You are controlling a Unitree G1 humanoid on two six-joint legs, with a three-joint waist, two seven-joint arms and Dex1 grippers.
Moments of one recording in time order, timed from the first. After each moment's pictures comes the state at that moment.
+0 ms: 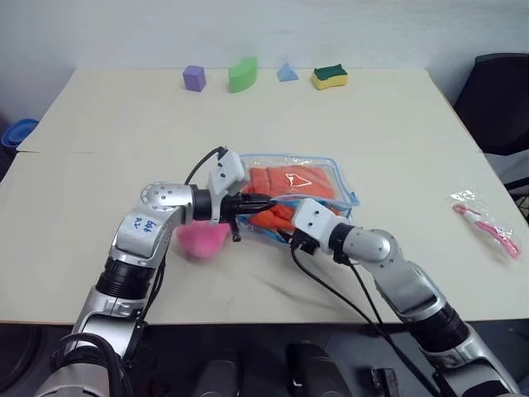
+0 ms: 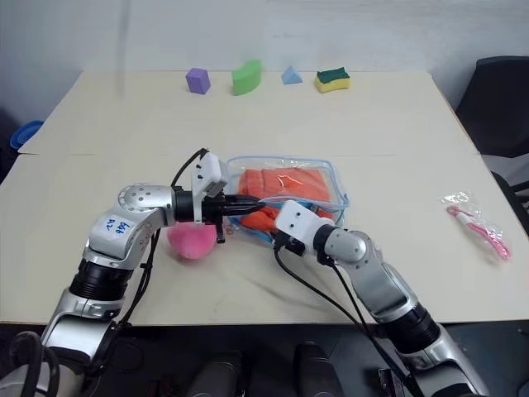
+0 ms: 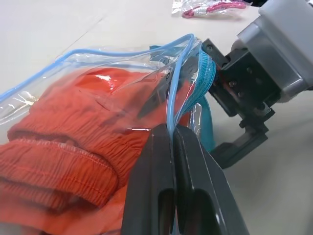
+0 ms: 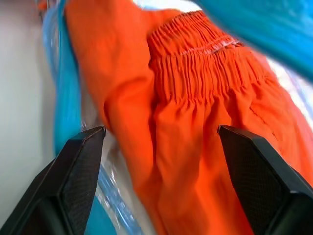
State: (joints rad) left arm -0.68 0.47 -0.15 -0.03 -0.29 0.57 -0.94; right arm -0.45 -0.47 0.38 -0.28 -0.06 0.53 0.53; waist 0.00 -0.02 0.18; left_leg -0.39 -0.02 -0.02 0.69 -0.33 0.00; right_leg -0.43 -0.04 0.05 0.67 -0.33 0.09
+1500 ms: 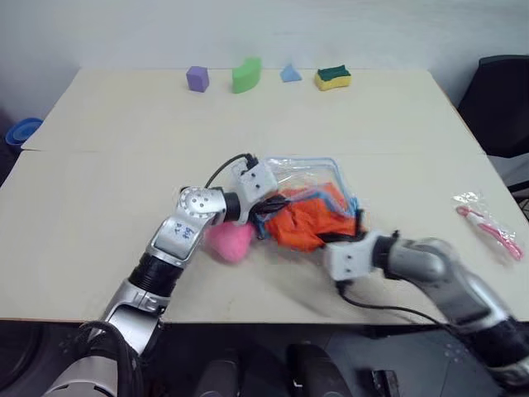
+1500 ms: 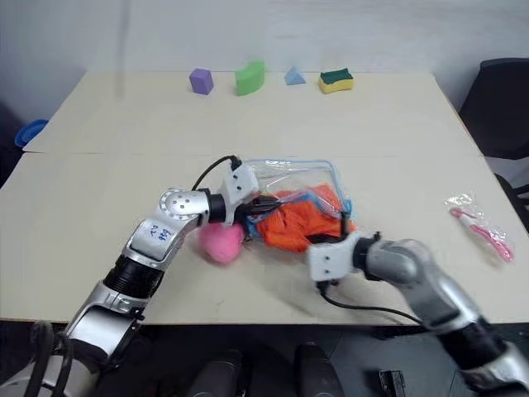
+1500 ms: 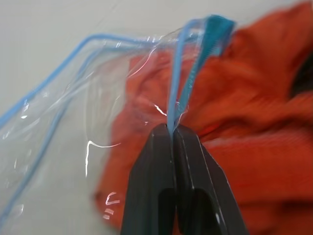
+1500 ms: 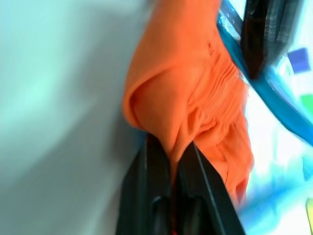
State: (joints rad) left arm -0.73 0.40 -0.30 0.17 -0.06 0.35 -0.73; right arm -0.15 -1.02 0.18 -0.30 -0.16 -0.28 0.84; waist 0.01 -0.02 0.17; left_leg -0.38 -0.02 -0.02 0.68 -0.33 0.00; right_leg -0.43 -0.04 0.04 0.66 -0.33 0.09
